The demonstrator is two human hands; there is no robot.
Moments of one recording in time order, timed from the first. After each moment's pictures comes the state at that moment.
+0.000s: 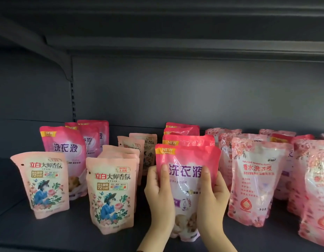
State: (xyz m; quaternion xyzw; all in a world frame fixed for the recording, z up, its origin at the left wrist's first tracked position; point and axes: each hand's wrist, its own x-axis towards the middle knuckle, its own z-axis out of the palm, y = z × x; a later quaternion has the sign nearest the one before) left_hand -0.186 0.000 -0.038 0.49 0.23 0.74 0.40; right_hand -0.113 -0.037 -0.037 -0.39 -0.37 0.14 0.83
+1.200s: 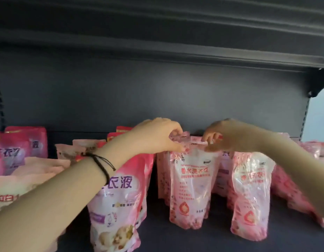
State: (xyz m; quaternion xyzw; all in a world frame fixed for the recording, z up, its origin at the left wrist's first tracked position) left_hand -0.100 -0.007 0.140 0.95 0.25 0.19 -0.04; right_hand 0.100 -0.103 0.150 -0.71 -0.69 -0.15 0.05
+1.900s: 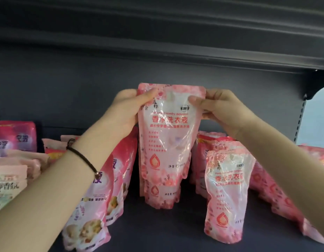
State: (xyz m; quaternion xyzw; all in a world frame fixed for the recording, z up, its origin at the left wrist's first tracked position) left_hand -0.073 -0.017 0.160 0.63 0.18 0.54 0.52; right_hand 0.124 -0.111 0.173 -0.49 -0.63 0.18 0.58
